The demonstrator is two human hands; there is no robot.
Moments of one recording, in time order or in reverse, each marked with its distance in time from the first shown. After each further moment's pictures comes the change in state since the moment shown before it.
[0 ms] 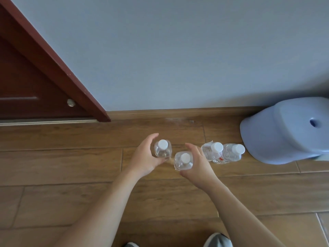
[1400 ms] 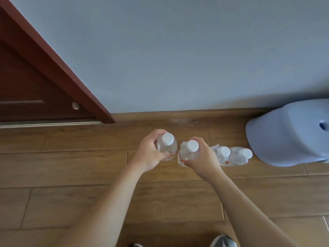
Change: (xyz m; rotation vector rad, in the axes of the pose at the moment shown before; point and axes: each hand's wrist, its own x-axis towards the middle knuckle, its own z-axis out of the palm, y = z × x) left_hand 0.020 0.018 -0.021 -0.191 -0.011 0.076; right_hand 0.022 -0.029 -0.013 0.029 0.109 0.033
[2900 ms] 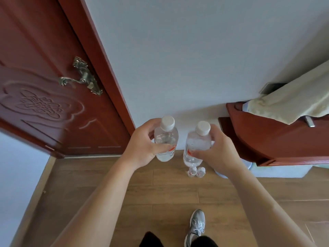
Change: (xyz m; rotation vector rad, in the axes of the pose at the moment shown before) left_hand -0.417 0.630 -0.282 -0.112 0.091 0.265; right_hand -0.473 -0.504 -0.395 0.096 0.136 -0.282
